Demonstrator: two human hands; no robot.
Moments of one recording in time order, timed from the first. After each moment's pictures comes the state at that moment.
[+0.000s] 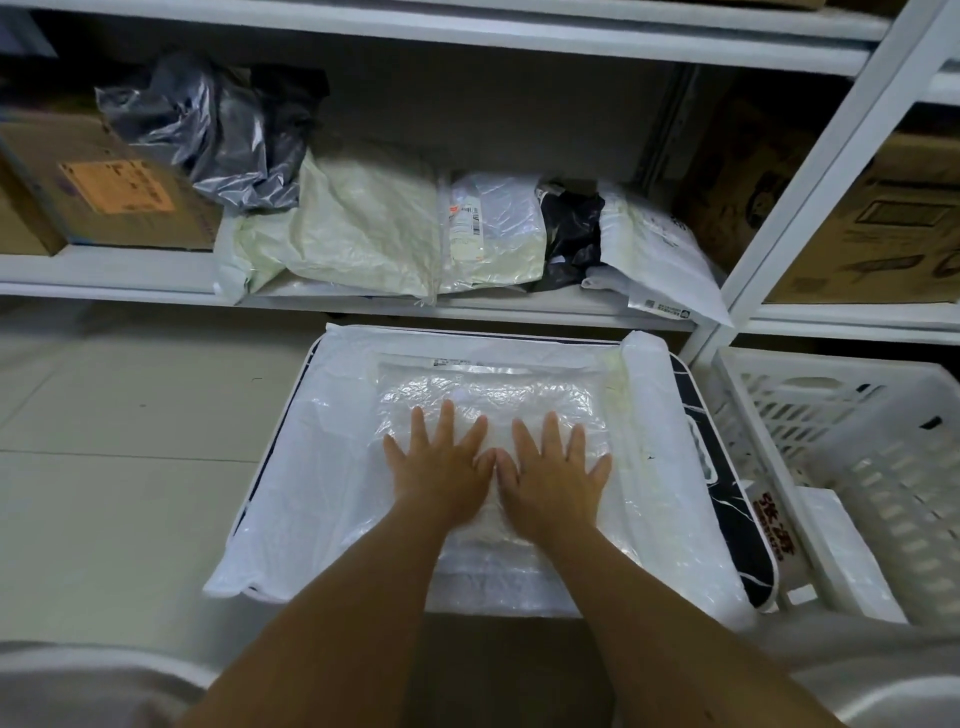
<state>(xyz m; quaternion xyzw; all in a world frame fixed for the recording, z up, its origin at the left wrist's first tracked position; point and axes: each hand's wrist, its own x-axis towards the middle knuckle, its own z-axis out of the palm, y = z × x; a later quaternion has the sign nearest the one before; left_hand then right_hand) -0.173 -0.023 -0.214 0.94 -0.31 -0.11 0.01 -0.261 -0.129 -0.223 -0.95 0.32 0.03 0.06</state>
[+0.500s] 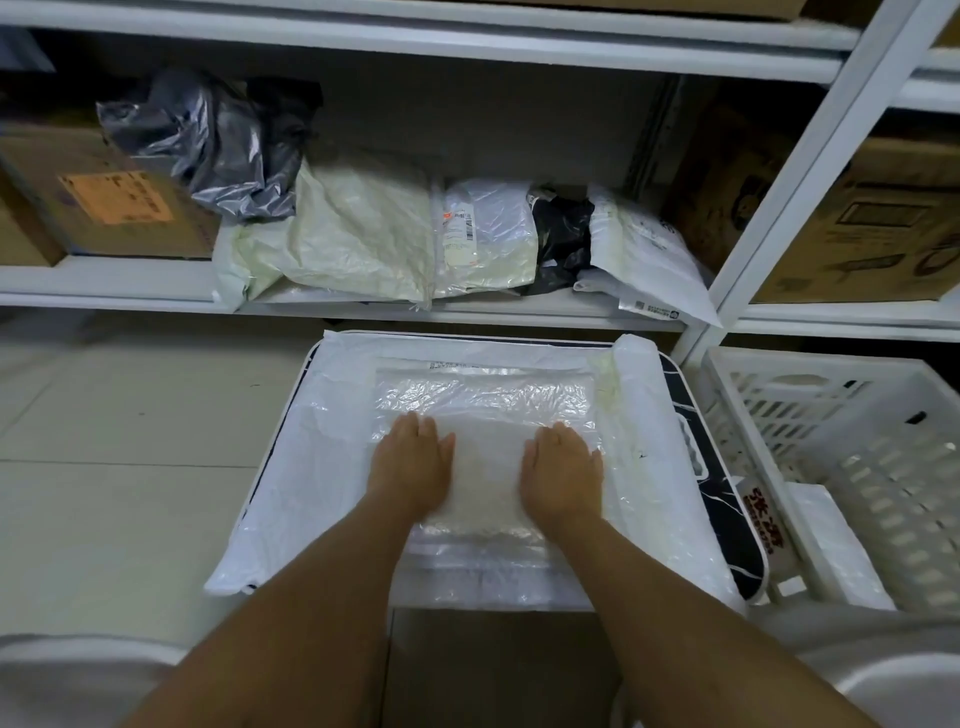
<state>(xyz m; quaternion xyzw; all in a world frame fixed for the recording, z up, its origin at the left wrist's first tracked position) -0.154 -0.004 -0.208 0.95 -0.27 -0.10 0.13 -0.261 -0.143 -0.210 -0.93 0.35 -0.02 0.14</state>
